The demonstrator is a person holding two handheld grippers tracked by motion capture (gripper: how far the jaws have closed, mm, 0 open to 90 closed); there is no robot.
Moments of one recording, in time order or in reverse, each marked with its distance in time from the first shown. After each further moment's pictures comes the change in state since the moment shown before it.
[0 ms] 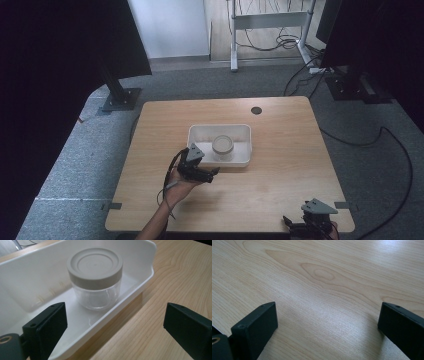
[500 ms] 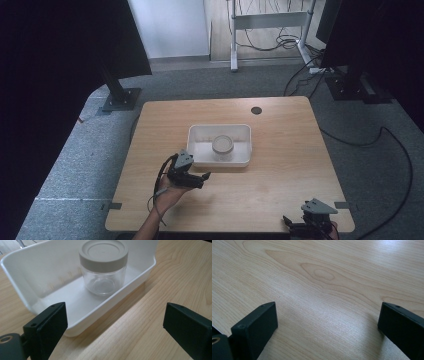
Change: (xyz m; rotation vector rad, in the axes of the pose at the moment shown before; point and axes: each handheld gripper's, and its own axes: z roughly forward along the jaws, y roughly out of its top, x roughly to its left) left arm 0.008 -0.024 -0.024 -0.015 0.011 -0.003; right arm 0.000 0.000 0.000 0.001 -0.001 0.000
